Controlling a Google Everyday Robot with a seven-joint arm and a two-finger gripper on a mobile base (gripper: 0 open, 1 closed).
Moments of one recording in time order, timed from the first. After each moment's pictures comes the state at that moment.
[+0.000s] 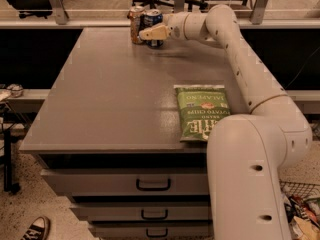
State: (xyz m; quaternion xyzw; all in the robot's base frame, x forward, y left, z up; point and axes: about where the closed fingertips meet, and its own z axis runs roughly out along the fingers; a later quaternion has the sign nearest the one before) arm 0.904 -0.001 0.897 -0.37 0.68 0.25 0.58
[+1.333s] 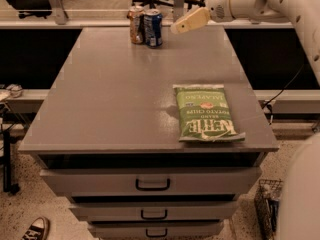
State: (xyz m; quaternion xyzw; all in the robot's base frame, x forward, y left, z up) arm 0.784 -0.087 0.996 -0.45 0.67 0.17 0.57
